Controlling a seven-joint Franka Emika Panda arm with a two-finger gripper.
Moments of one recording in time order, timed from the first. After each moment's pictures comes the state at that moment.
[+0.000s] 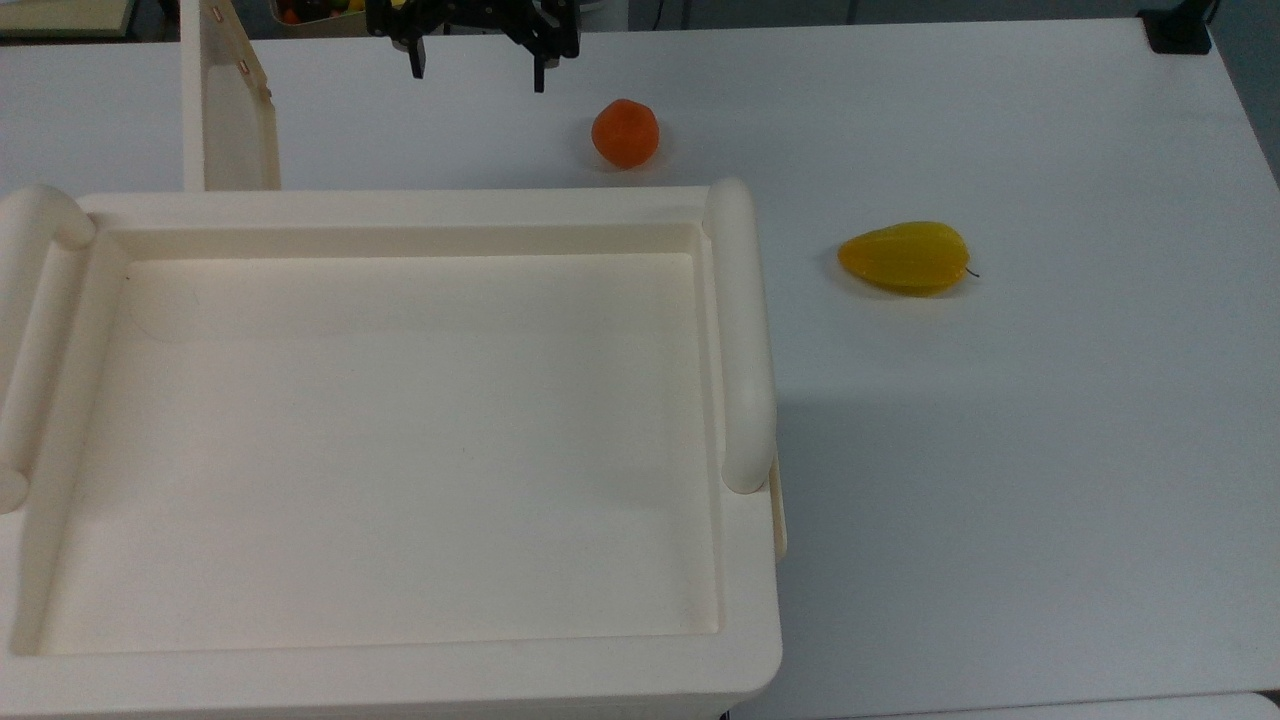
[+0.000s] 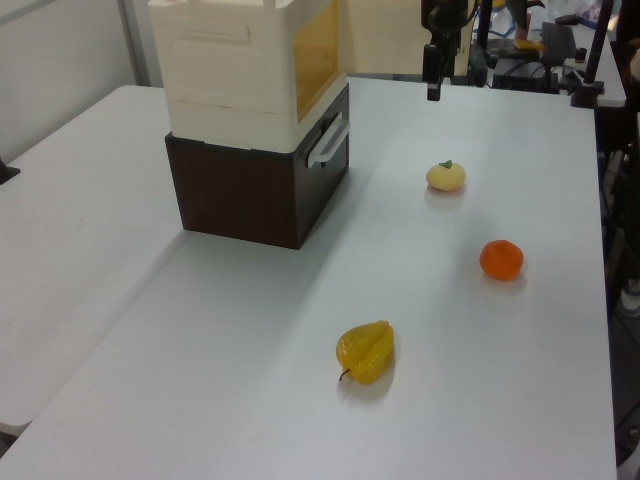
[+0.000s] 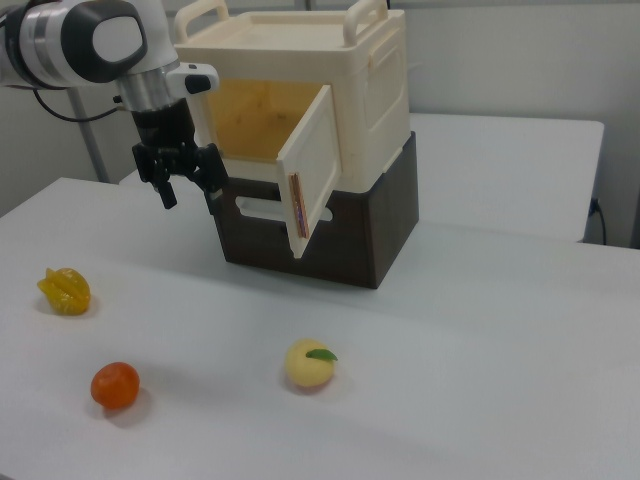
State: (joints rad) arm 0.20 0.10 -0.14 -1.55 -0.09 1.64 0.04
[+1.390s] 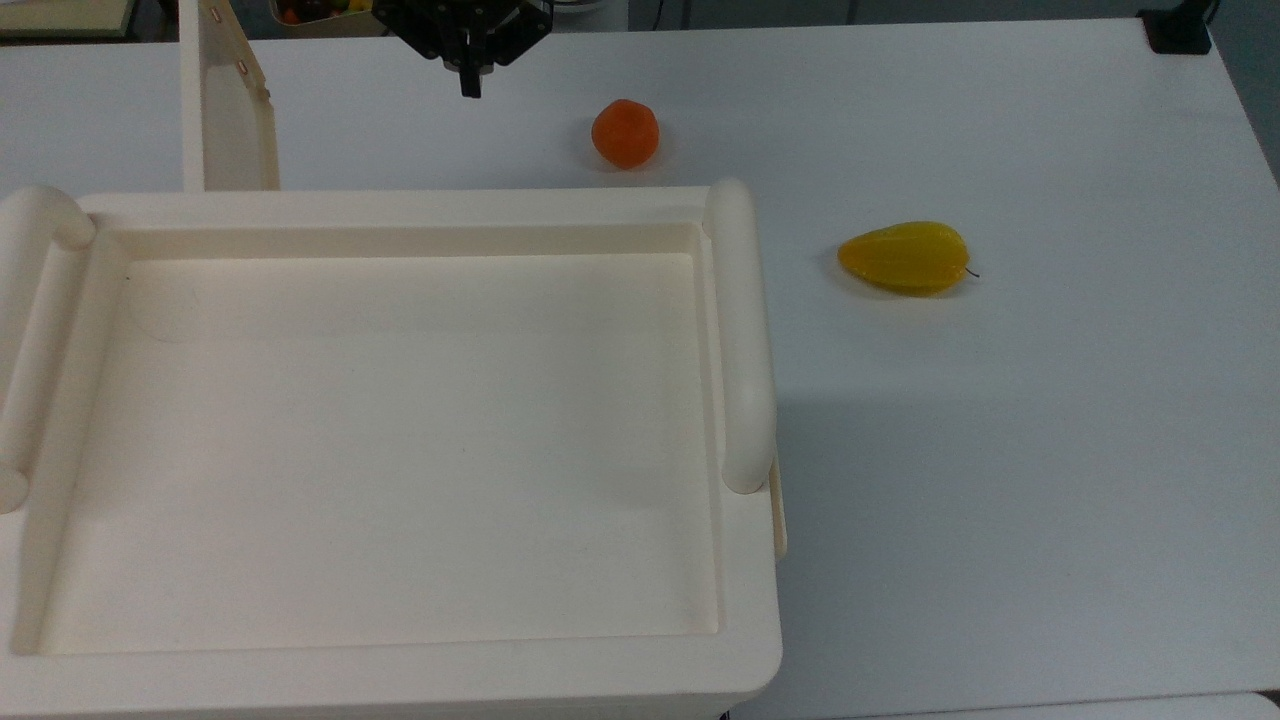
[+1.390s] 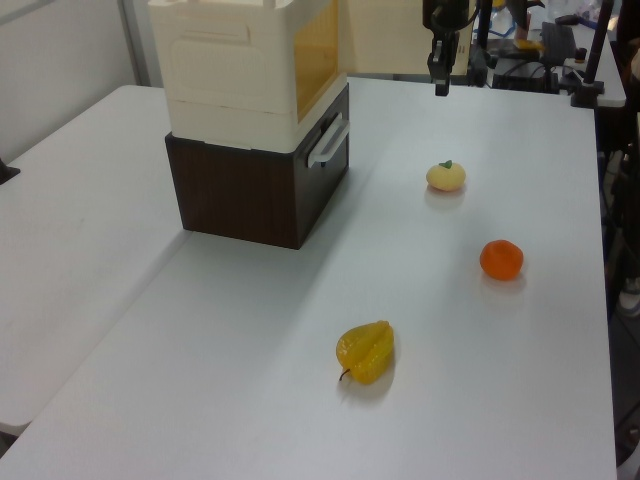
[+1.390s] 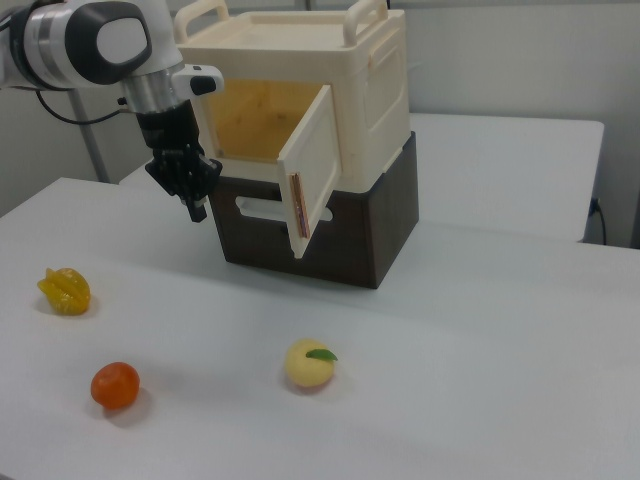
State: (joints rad) arm 0.18 0.10 -0.14 -1.56 -0.09 1.64 0.00
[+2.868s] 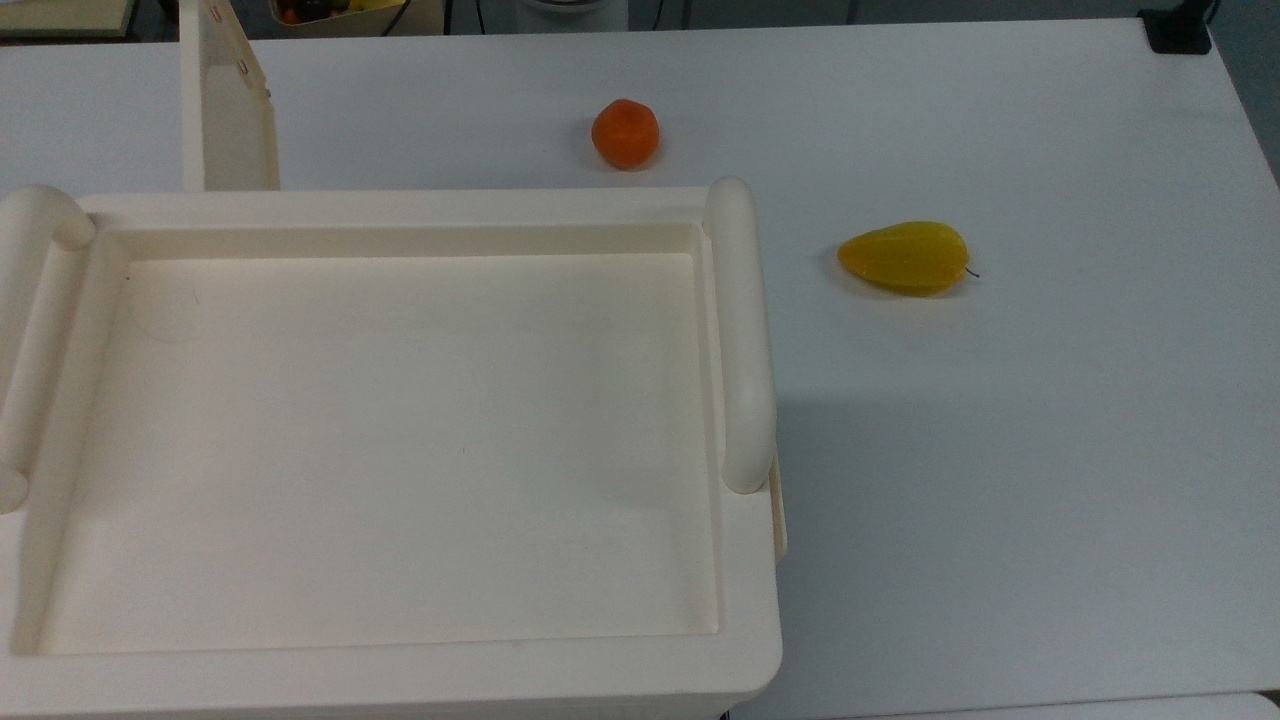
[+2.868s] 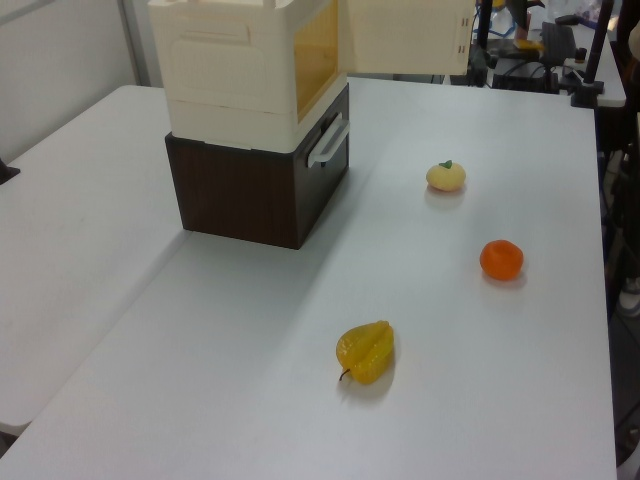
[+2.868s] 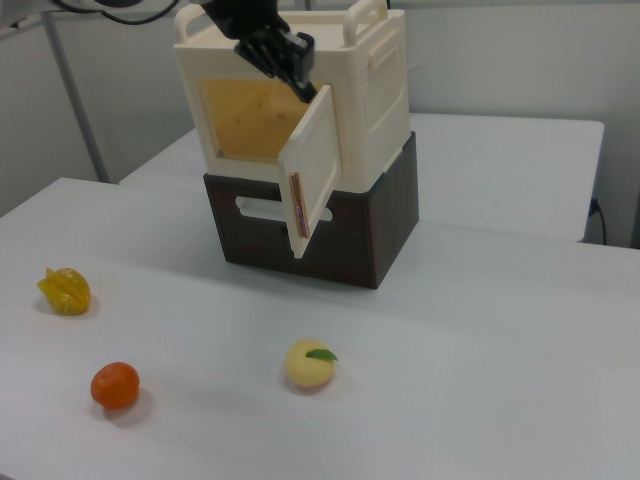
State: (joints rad) arm -0.06 0.08 -0.18 -1.31 -0.09 1.89 0.00
